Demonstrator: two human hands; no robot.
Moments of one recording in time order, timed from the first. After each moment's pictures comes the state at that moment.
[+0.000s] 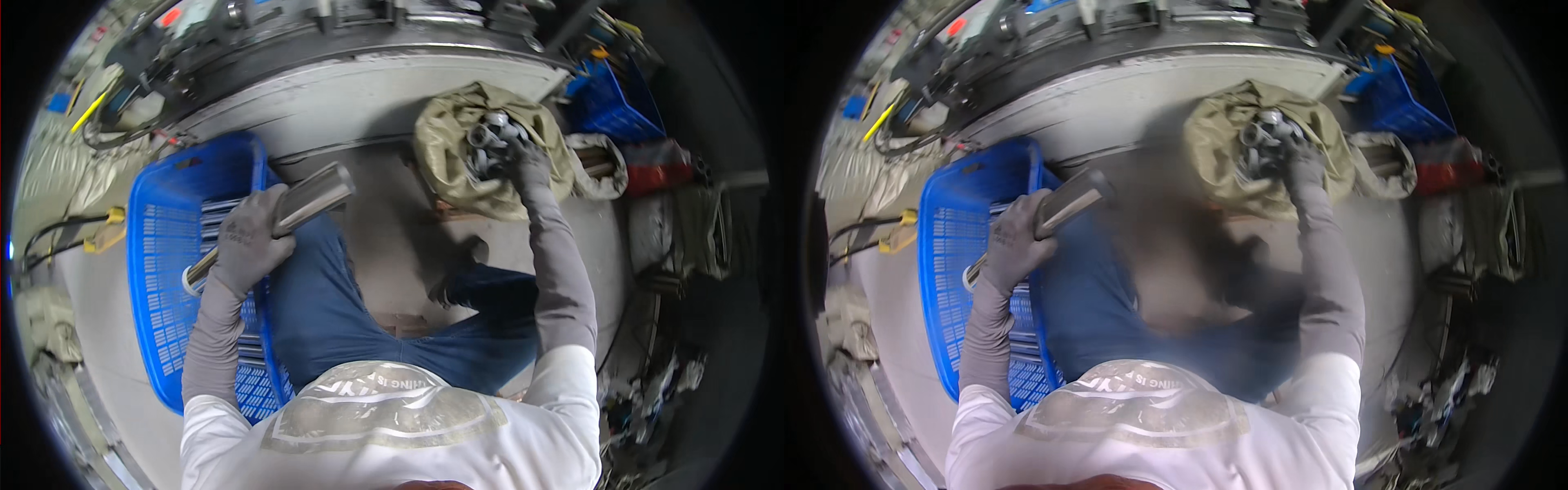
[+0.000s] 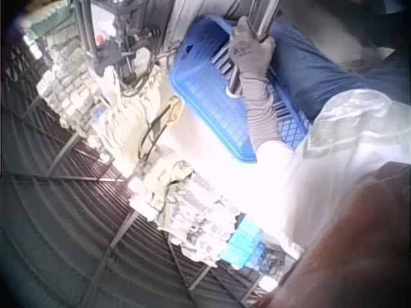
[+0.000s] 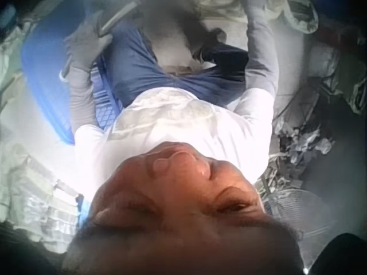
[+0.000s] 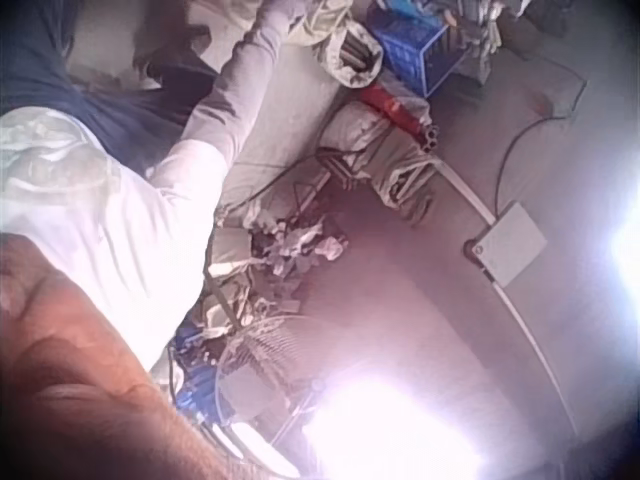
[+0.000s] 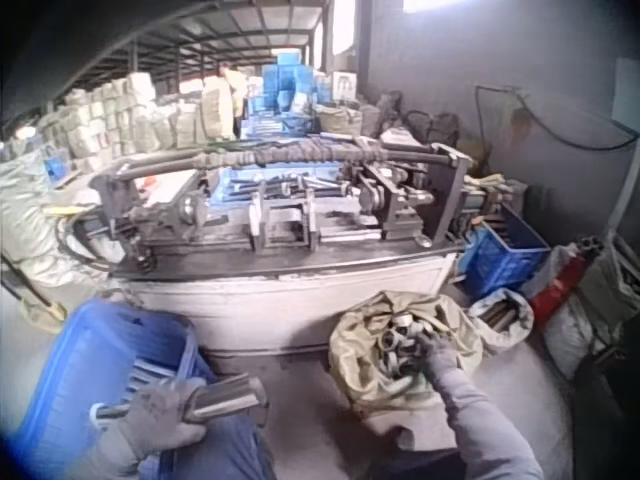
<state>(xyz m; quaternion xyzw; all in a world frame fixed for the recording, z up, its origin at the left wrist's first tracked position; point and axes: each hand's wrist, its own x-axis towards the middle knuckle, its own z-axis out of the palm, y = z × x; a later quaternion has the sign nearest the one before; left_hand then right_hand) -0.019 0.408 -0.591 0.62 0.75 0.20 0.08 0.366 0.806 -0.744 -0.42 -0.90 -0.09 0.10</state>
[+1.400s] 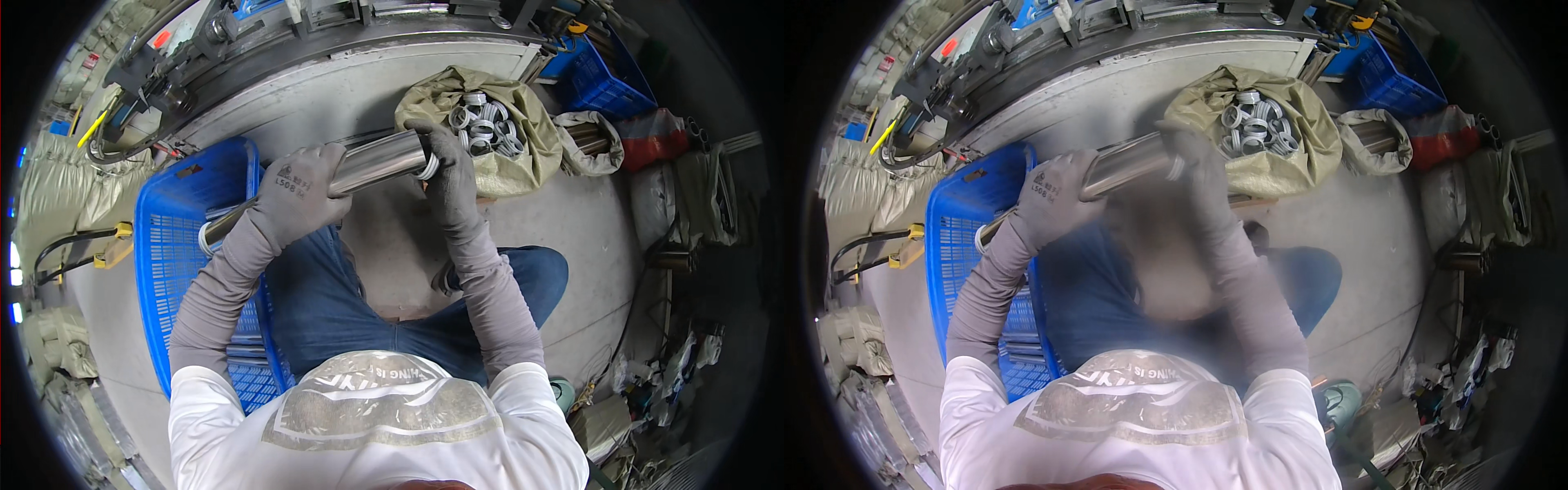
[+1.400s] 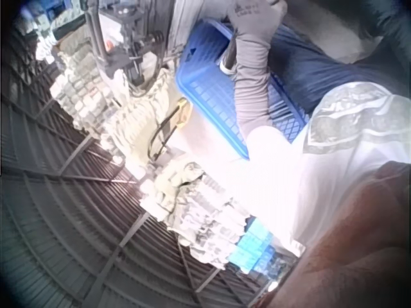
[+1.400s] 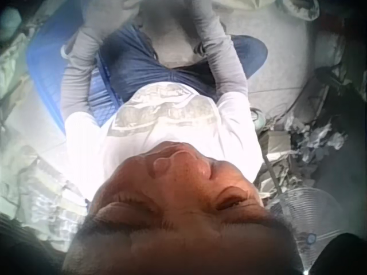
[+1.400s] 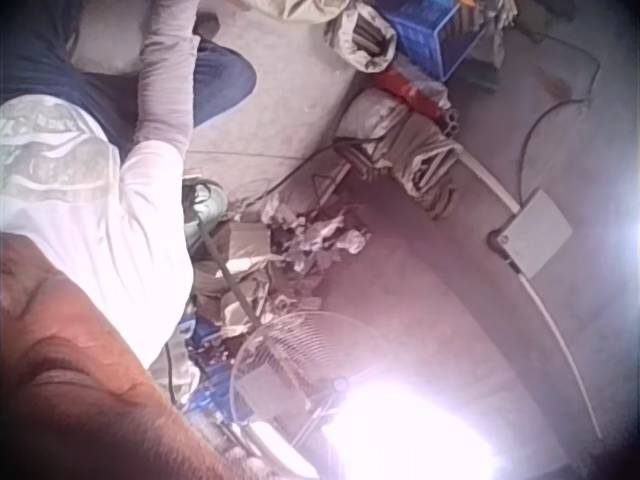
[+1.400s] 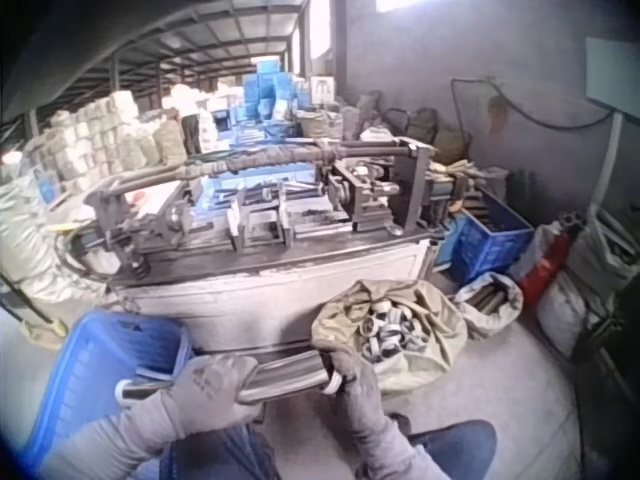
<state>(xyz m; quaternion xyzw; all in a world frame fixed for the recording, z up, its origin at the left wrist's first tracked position) -0.128 0.421 -0.576 0.72 0.68 0.14 0.03 0.080 0.553 -0.648 -0.22 -0.77 0.38 0.46</state>
